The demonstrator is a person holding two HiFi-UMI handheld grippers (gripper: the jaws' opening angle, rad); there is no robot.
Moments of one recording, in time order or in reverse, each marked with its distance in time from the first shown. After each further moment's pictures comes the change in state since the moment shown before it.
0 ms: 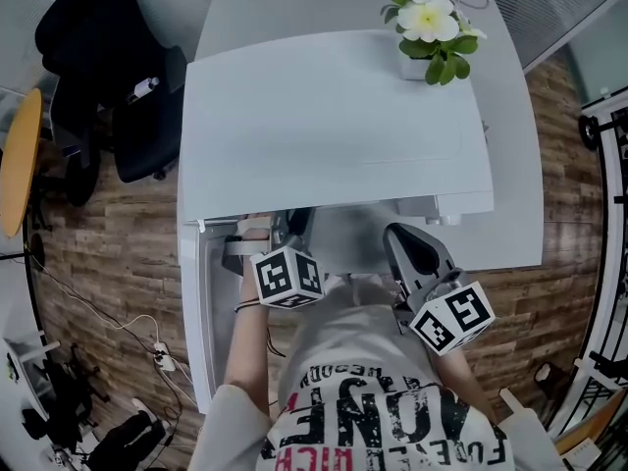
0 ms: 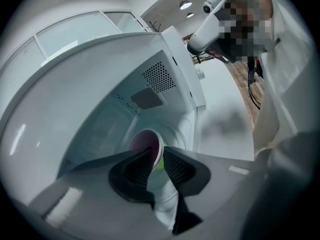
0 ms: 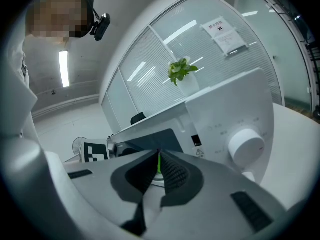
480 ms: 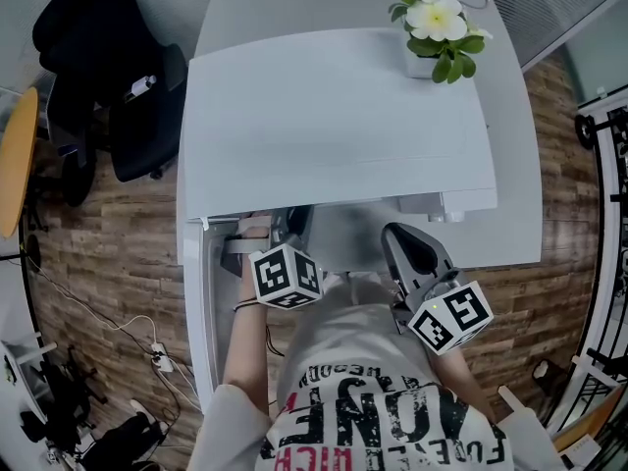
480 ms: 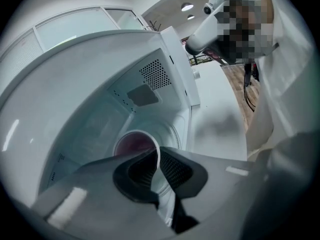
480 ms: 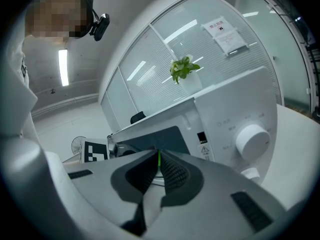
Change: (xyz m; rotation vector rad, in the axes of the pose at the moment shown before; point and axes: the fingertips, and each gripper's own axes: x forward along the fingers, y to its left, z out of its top) left arm -0.003 -0.010 -0.010 -0.022 -0.002 -0.068; right arm 0.004 0.010 -0.004 -0.001 0.008 -0.011
